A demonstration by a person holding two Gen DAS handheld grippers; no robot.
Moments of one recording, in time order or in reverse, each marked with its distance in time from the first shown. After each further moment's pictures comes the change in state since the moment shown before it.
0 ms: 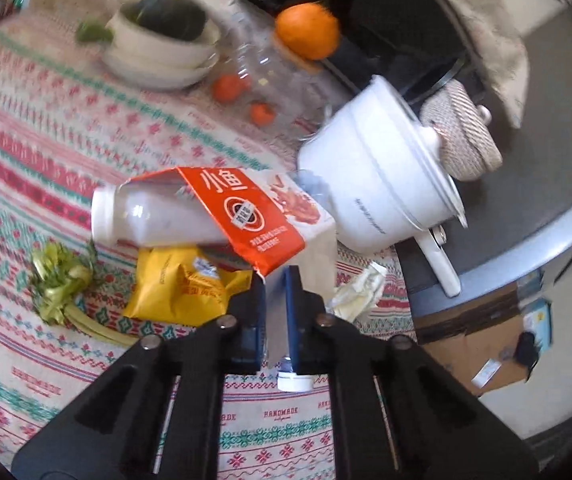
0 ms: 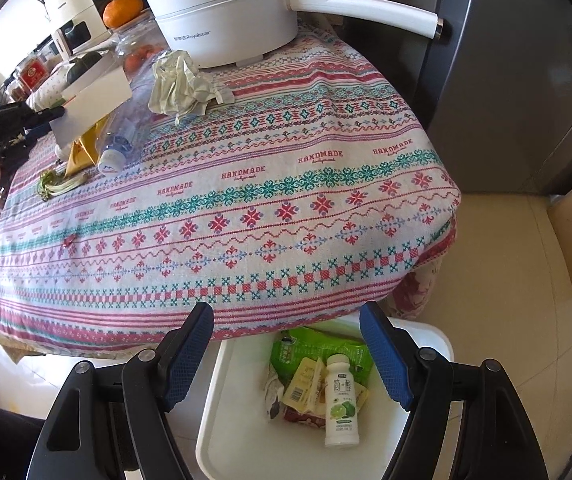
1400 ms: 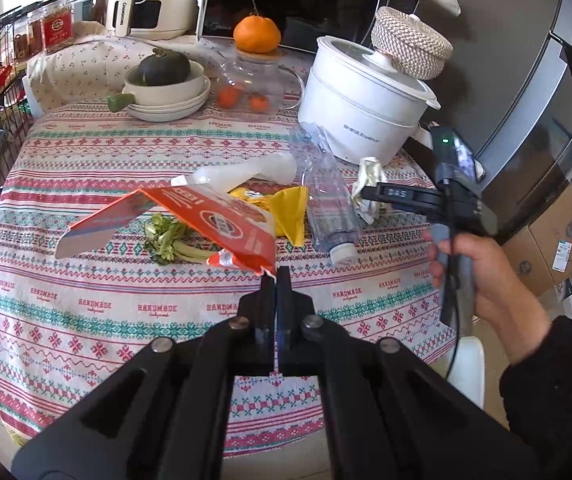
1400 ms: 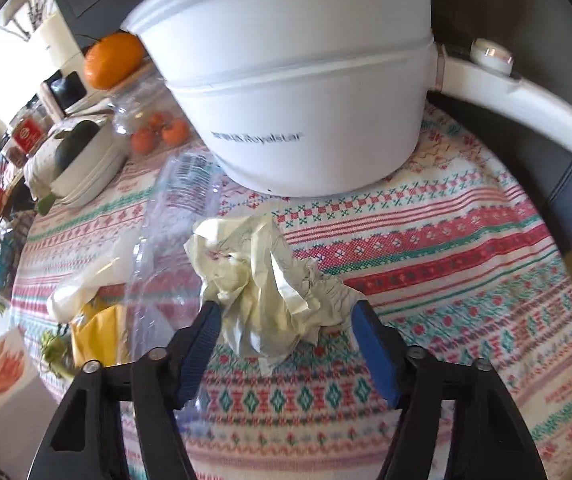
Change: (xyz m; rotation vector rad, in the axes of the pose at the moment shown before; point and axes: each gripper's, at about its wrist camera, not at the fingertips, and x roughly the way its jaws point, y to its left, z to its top) left arm -0.092 -0.021 -0.070 0.378 0.038 0.224; right arm 0.113 0.097 0.199 0.039 -0.135 0.110
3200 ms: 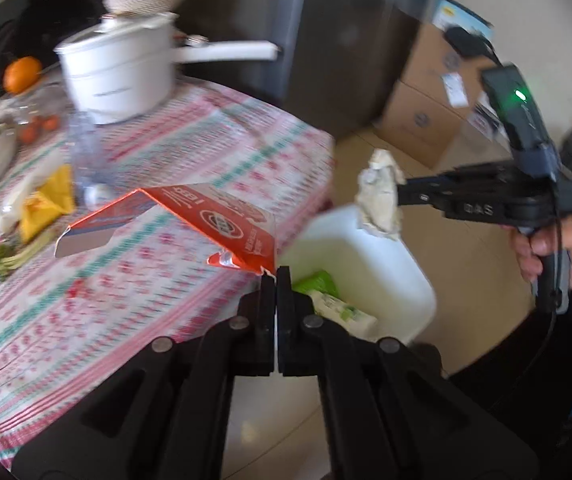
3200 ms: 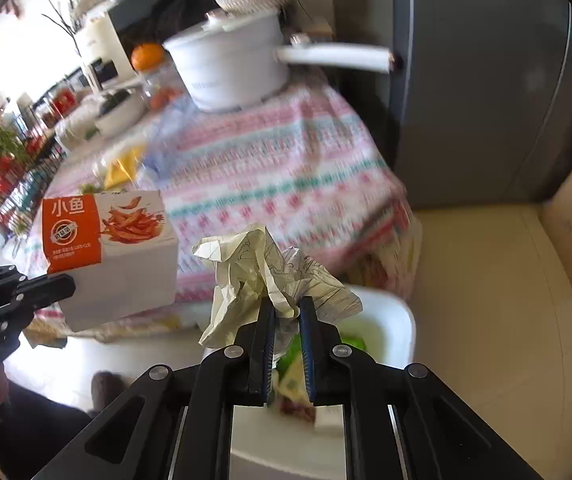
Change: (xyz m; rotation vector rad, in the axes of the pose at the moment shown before) left arm -0.020 -0.186 -0.118 0.541 0.131 -0.306; right arm -0.230 -0.128 -0.226 -0.035 -0.008 -0.056
